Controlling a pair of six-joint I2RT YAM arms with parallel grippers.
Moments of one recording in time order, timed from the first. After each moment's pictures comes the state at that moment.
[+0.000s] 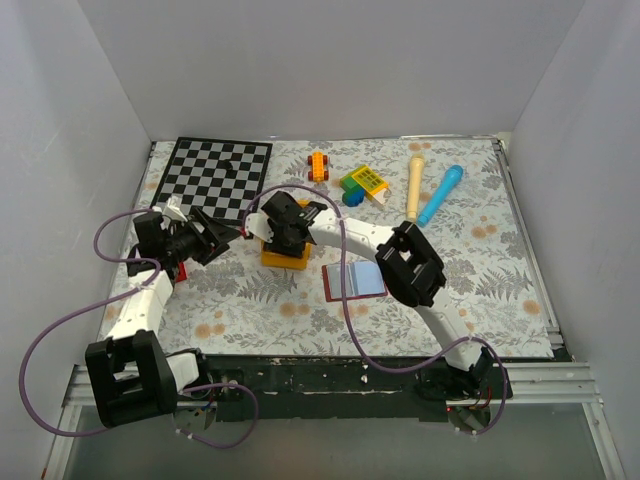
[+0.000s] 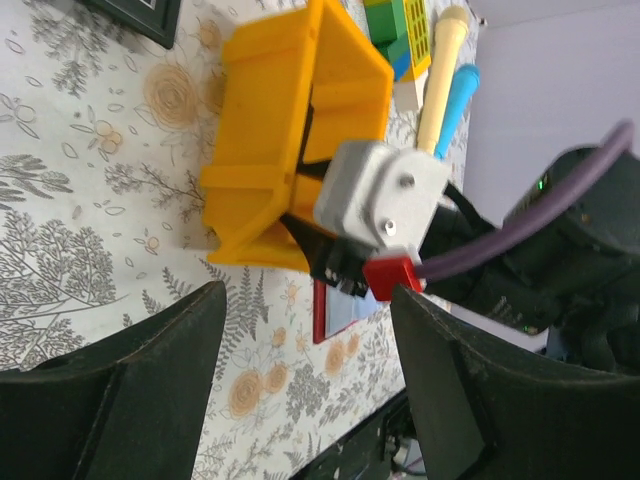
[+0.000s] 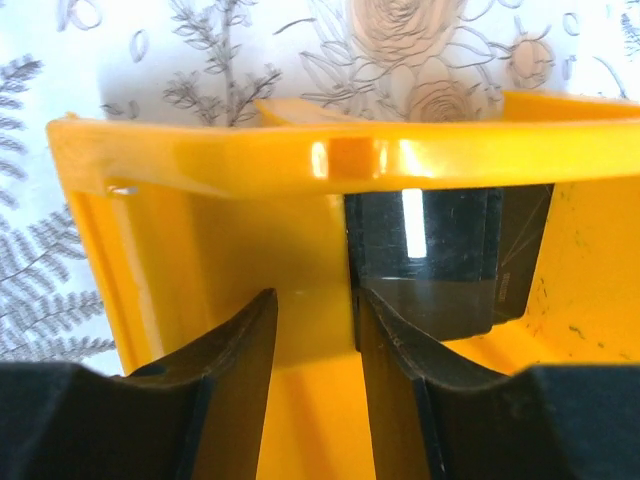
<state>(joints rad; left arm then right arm) 0.21 1.16 0.63 -0.09 0.75 -0.67 0.94 2.31 1.92 -0.63 -0.02 -0.59</state>
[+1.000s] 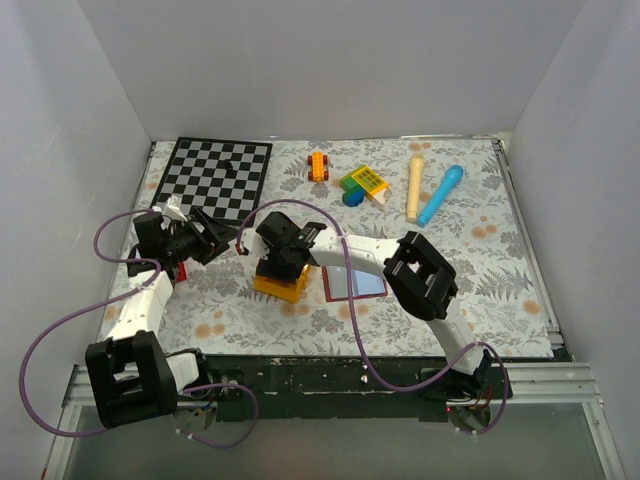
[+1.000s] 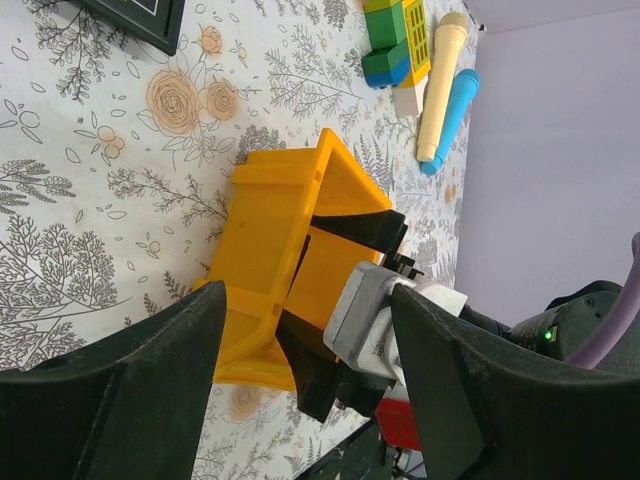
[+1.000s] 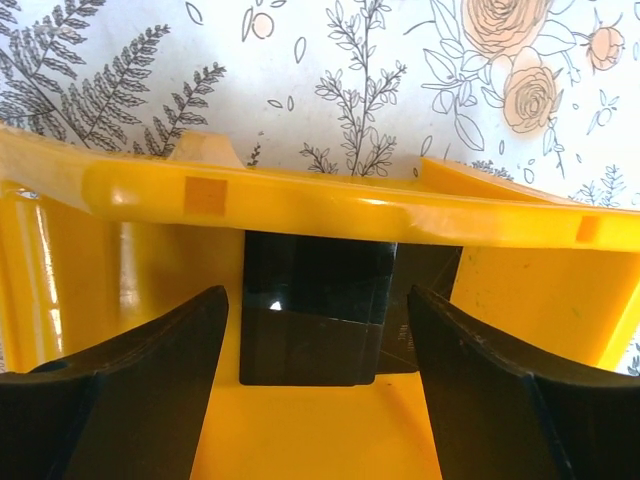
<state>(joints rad) 0.21 1.15 0.63 -0.09 0.75 -0.67 1.05 2.16 1.68 -0.51 0.05 -0.44</state>
